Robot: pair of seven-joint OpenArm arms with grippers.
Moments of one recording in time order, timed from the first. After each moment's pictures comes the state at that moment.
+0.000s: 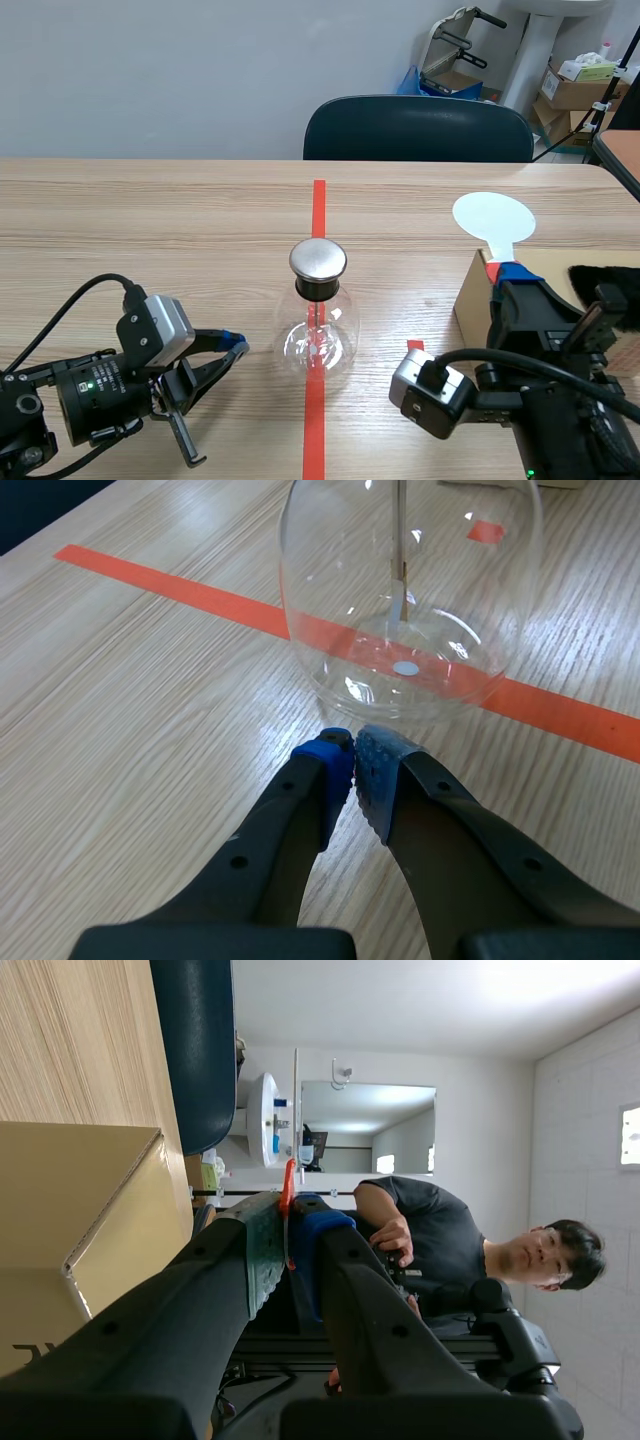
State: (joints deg) left arm -6.4 -33.4 50.7 57.7 -6.5 -11.9 -39.3; right arm -33.2 14.6 -15.5 91.9 -91.3 -37.0 -16.2
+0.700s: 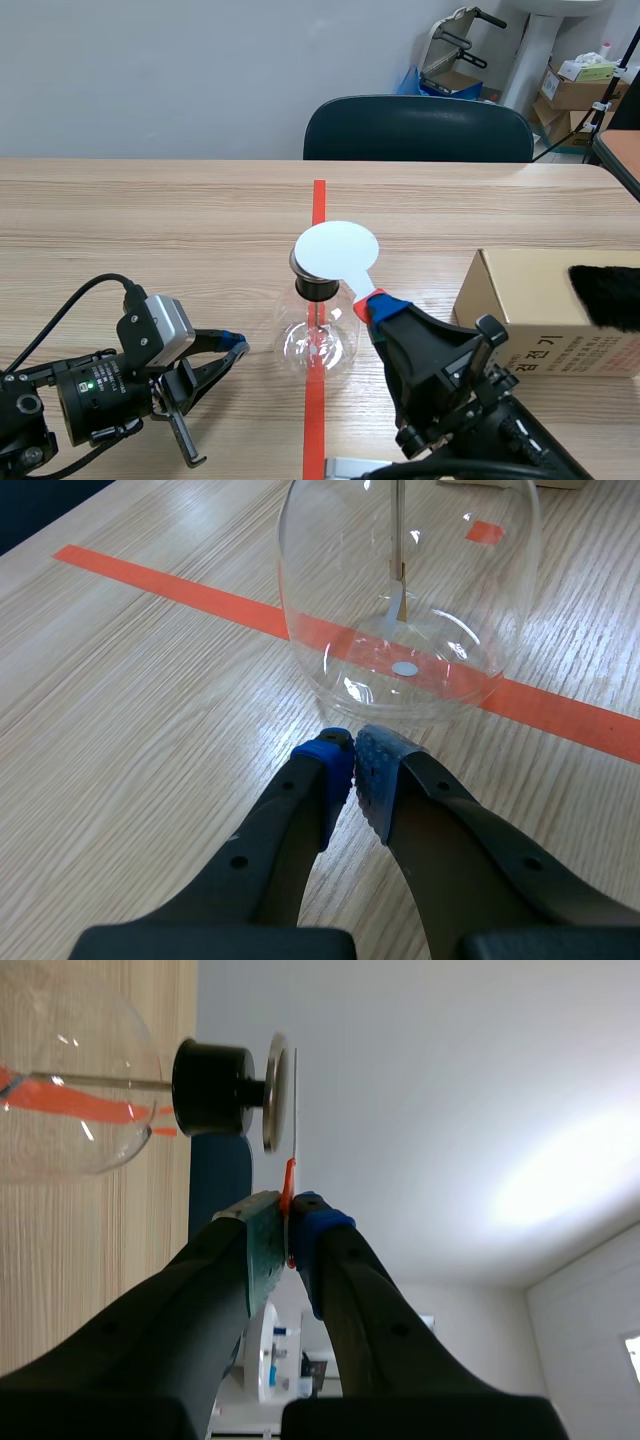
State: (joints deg) left arm -6.4 -33.3 50.7 57.7 -6.5 -12.0 -39.3; right arm -33.2 14.6 -15.5 91.9 -91.3 -37.0 15.7
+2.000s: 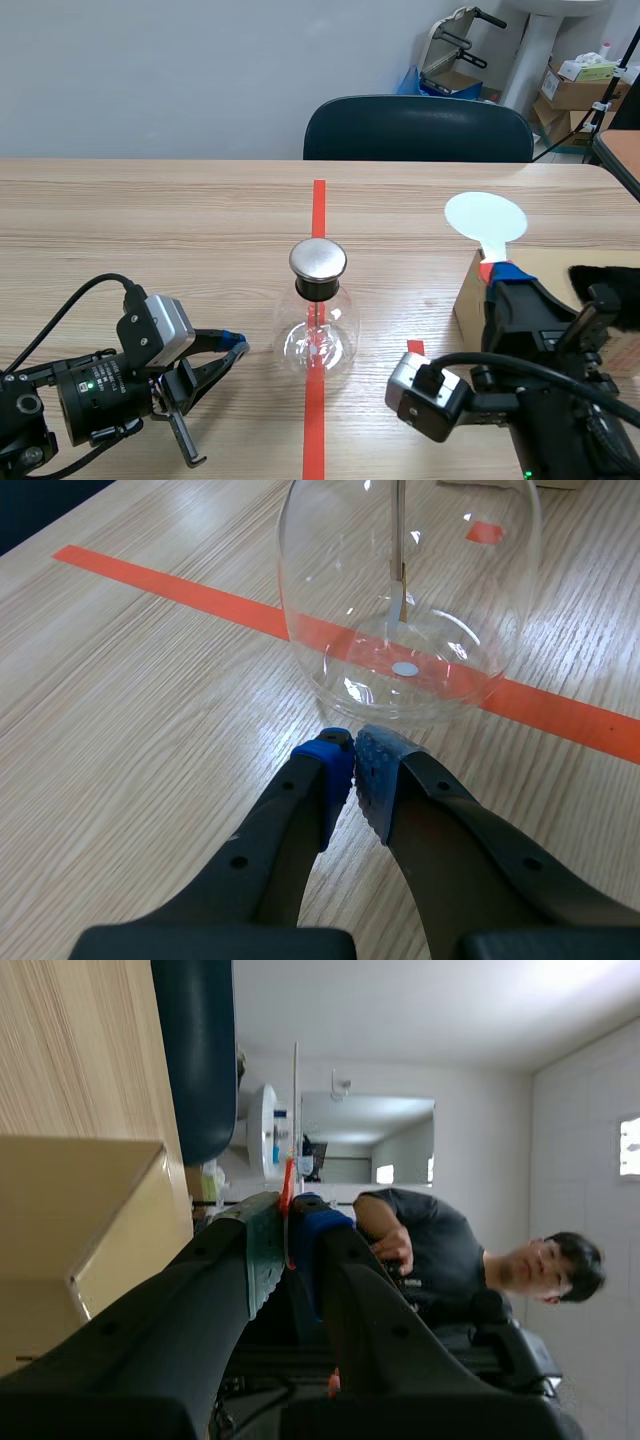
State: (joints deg) left arm -6.4 -33.3 50.7 57.7 -6.5 -12.0 -39.3; right arm -33.2 14.6 -15.5 91.9 -91.3 -37.0 -16.3
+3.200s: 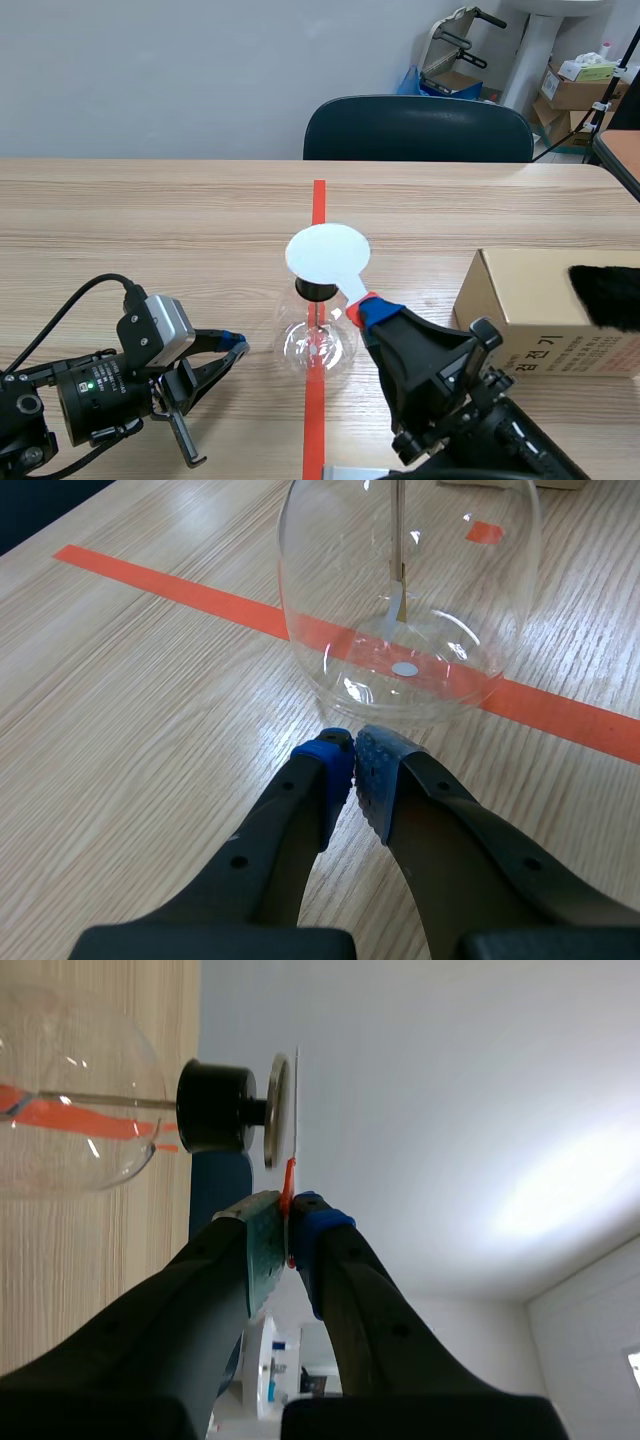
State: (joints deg) left arm -6.4 -33.3 50.7 57.7 -6.5 -12.0 -39.3; right arm -33.2 14.6 -15.5 91.9 -91.3 -37.0 17.6
